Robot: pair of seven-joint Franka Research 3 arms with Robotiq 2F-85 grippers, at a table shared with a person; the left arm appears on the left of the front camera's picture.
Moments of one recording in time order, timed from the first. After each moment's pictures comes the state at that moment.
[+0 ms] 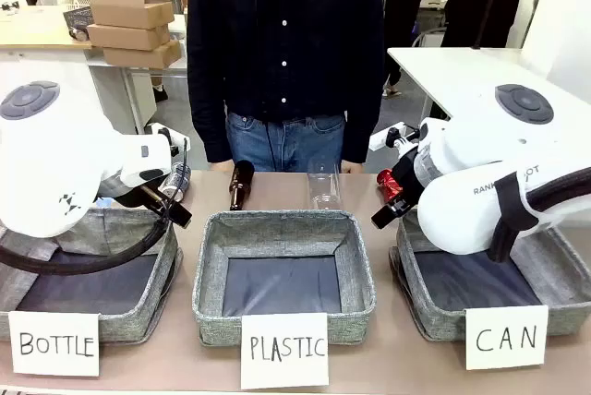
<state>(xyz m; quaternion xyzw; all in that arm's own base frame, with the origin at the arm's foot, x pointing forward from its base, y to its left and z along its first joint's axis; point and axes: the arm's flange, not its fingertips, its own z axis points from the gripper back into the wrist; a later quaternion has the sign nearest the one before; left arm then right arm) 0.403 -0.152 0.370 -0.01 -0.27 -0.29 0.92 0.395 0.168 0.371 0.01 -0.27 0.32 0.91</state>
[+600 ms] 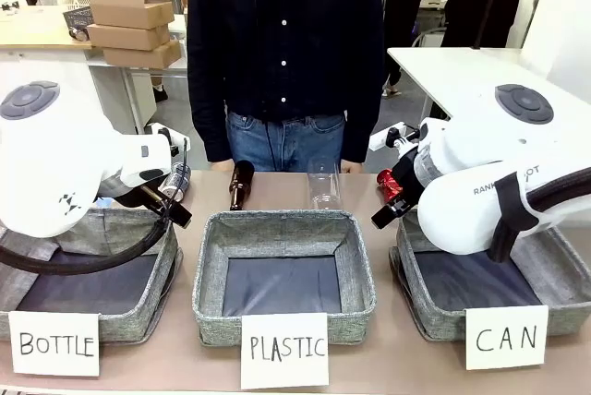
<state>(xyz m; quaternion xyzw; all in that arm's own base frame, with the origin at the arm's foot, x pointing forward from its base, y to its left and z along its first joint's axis) 0.403 -0.152 0.370 -0.01 -0.27 -0.29 0.92 0.395 0.168 0.371 0.01 -0.27 0.32 0.91</state>
